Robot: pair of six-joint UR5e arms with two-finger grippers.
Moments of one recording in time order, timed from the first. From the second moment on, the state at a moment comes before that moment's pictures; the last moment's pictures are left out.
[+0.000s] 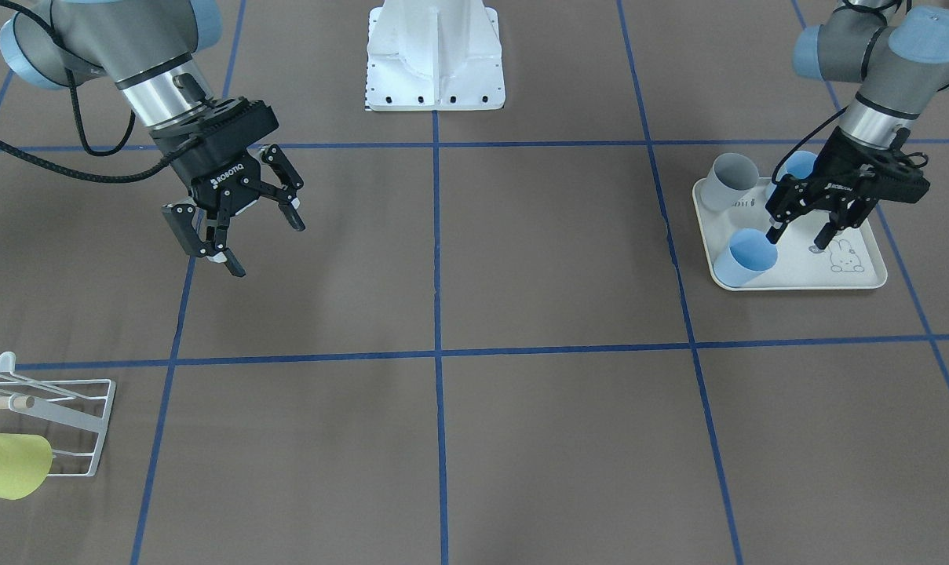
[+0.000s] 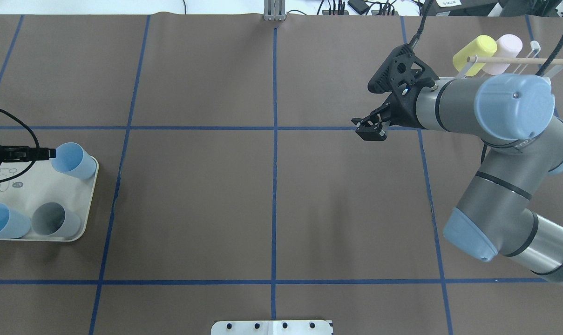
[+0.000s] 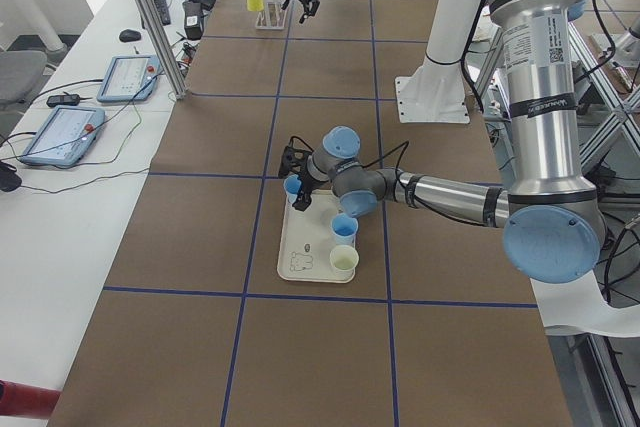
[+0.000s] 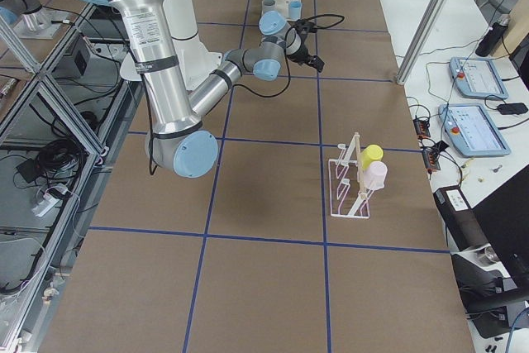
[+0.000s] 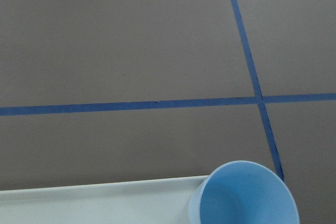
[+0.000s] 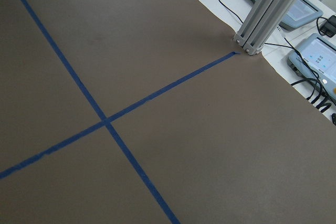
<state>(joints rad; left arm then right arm) -0.87 -1.42 -1.76 -2.52 -1.86 -1.01 0.70 -1.25 1.94 -1.05 1.69 0.24</state>
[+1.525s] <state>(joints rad) -0.83 -1.44 -1.75 -2.51 -1.81 -1.03 0.70 -1.25 1.94 -1.04 1.69 0.24</state>
